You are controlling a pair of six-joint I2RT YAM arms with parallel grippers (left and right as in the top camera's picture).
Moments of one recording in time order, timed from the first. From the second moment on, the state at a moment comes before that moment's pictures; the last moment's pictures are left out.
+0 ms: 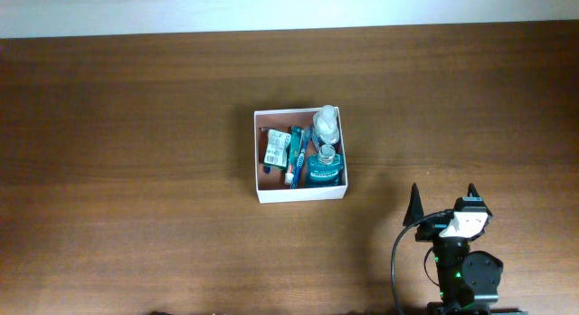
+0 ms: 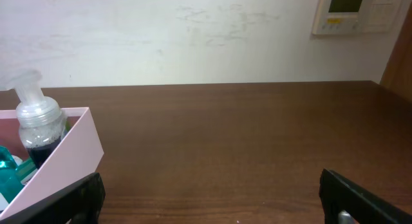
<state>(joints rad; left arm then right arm) -0.28 1.26 3.06 -1.69 -0.50 -0.10 -0.03 0.01 0.01 -0.07 0.02 0.01</state>
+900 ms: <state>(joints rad) -0.27 1.10 2.63 -1.52 -0.34 -0.15 -0.03 0.01 0.01 -0.07 0.02 0.01</state>
